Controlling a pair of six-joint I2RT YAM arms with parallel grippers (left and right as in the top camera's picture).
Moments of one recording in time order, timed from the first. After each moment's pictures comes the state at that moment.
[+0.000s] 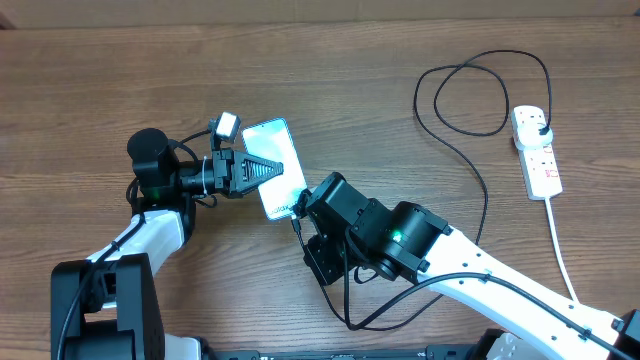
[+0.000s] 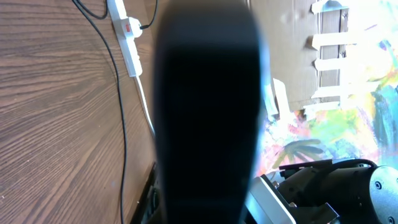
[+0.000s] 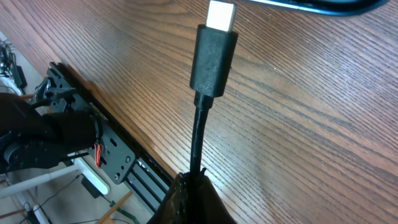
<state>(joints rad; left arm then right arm) 0.08 1.62 0.65 0.78 1.56 -1.20 0.93 1.43 1.20 -0.90 -0.29 0.40</state>
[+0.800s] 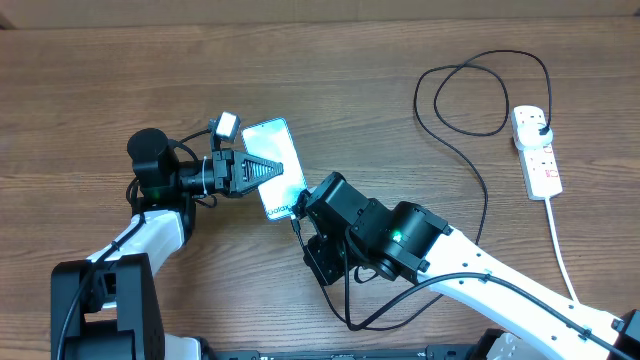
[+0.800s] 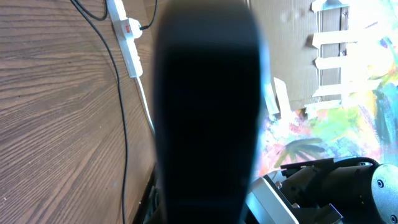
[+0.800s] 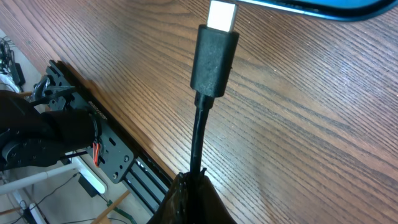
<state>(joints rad) 0.08 1.62 0.65 0.78 1.56 -1.18 0.93 1.43 1.20 -0.90 -0.29 0.39</state>
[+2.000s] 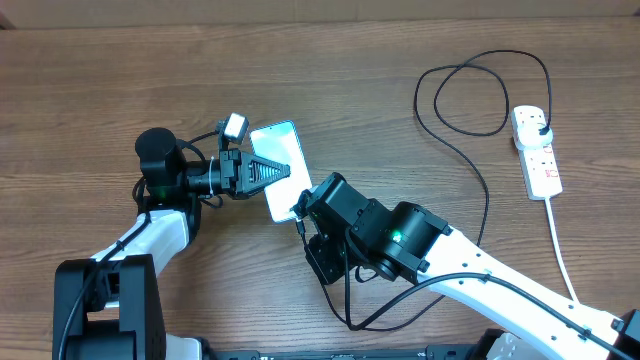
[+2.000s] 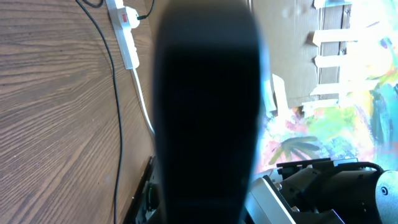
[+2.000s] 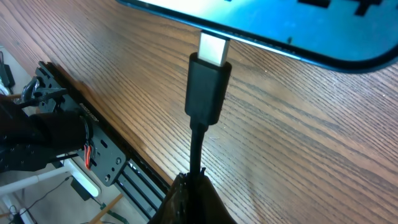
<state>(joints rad) 0.04 1.62 0.65 0.78 1.55 -1.22 0.93 1.43 1.20 -0.90 -0.26 0.38</state>
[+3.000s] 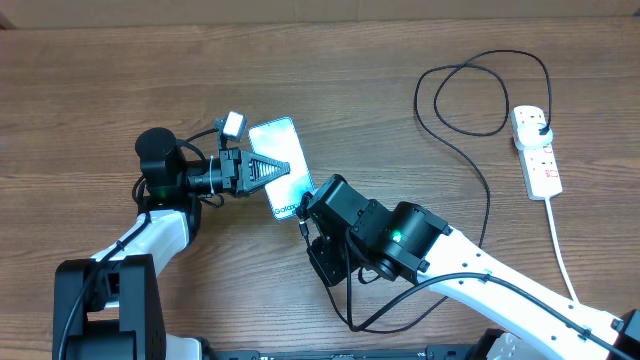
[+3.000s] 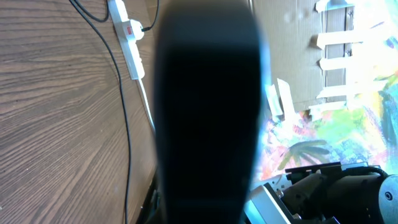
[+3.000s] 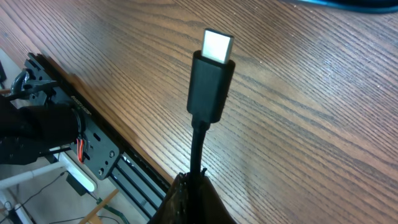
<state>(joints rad) 0.04 1.62 0.65 0.78 1.52 -1.18 0.93 1.44 1.20 -0.93 -0.26 0.37</state>
